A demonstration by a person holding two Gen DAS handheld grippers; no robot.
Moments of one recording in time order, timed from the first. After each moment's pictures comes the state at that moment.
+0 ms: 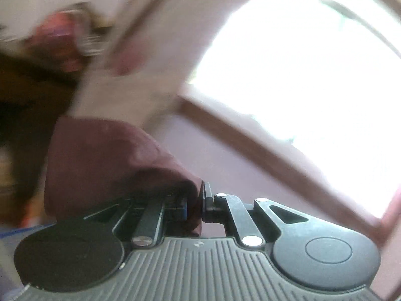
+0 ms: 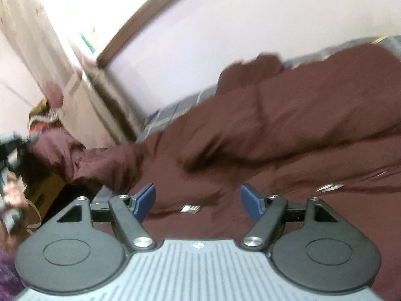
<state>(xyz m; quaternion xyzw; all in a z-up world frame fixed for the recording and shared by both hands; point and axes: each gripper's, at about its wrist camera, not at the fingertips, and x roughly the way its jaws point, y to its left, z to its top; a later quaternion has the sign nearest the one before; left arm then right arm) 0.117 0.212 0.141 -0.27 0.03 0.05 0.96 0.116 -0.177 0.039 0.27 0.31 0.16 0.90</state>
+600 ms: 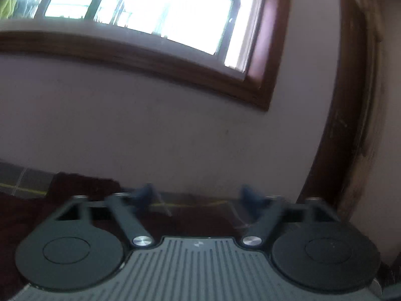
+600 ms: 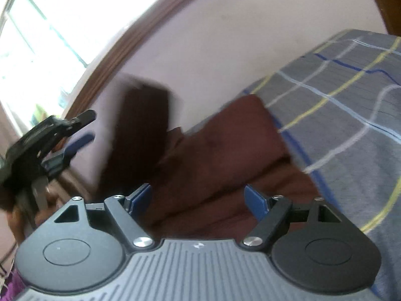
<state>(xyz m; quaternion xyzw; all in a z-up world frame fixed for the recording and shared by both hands) 0.192 -0.103 0.073 -0.09 0.13 -0.27 0.95 0.054 -0.343 0.021 0.37 0.23 0.01 0.90</state>
